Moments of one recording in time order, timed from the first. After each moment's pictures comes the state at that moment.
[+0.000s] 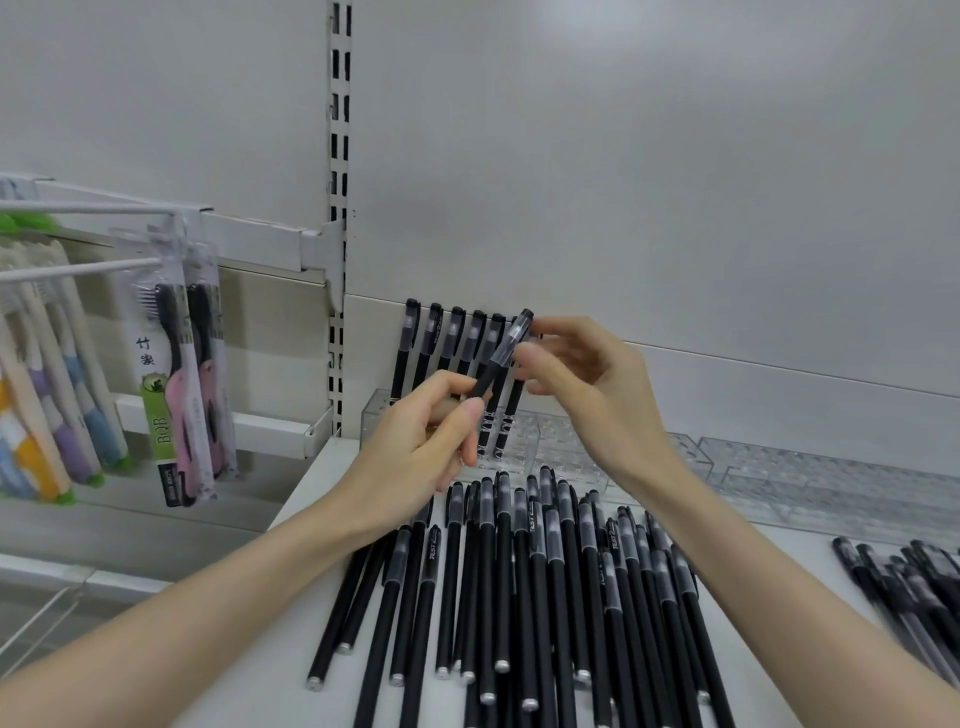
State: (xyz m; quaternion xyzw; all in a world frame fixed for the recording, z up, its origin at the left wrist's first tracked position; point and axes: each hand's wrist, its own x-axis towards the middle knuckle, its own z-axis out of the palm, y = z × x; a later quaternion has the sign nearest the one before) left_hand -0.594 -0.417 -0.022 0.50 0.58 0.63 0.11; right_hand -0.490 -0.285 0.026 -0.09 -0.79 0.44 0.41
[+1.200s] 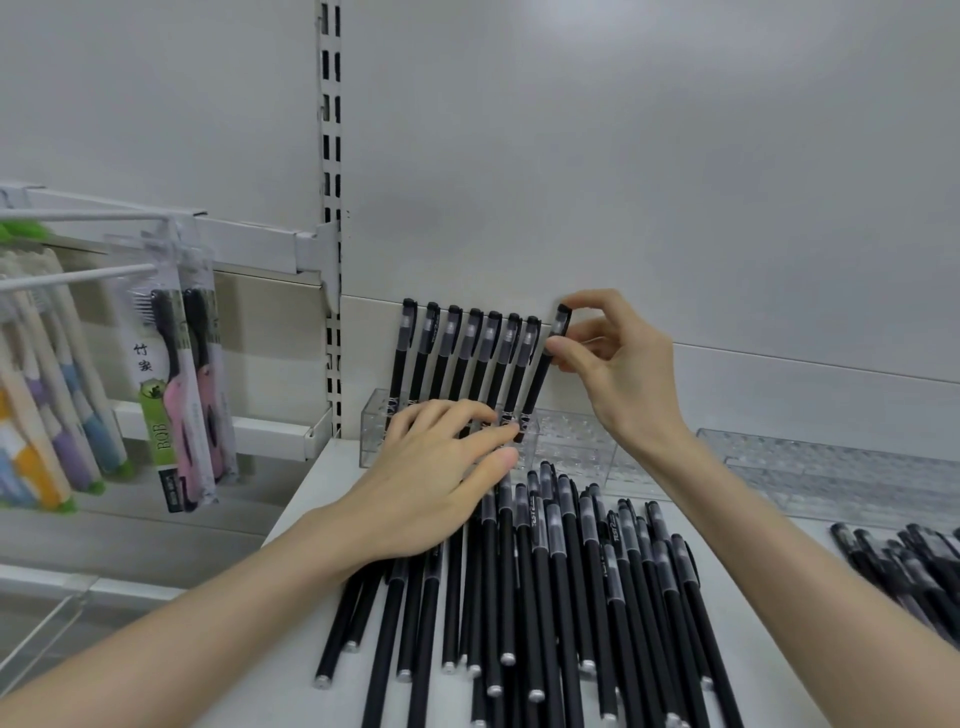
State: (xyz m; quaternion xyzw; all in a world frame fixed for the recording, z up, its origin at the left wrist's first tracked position) left_hand -0.595 -0.411 -0.033 0.60 0.75 0.24 -0.10; right_hand -0.494 -0.255 0.029 -0.11 -0.81 0.32 0.48
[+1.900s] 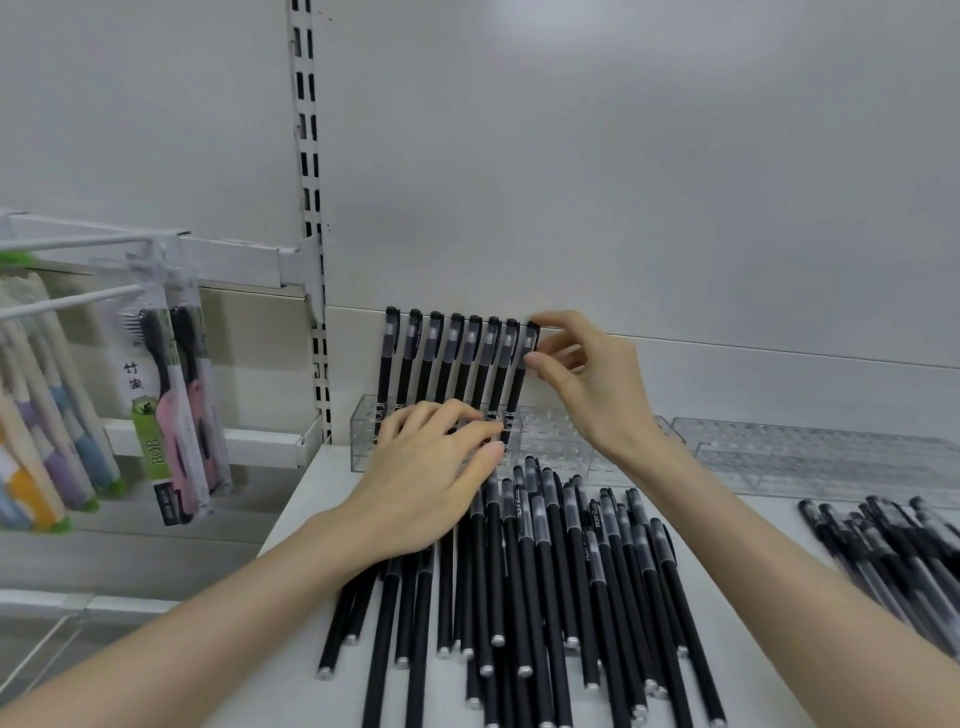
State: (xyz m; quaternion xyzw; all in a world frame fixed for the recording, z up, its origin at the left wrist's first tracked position) left_hand -0.588 -0.410 -0.031 0.58 0.76 0.25 -0.11; right_hand -0.489 -0.258 0.023 -0.15 -0.86 0.22 0.44
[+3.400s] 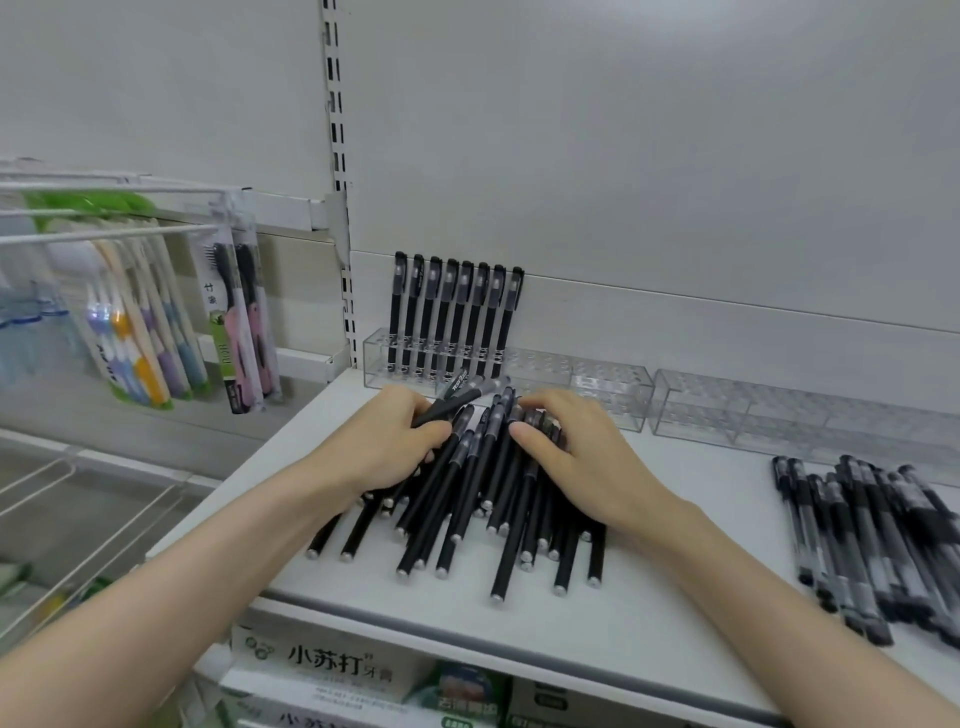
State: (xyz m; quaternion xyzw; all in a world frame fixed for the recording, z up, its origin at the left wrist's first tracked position) left_hand -0.507 -0.449 -0.015 0.36 0.84 0.40 0.11; right_hand -0.390 -0.286 -0.030 -0.11 -0.95 0.21 0.20
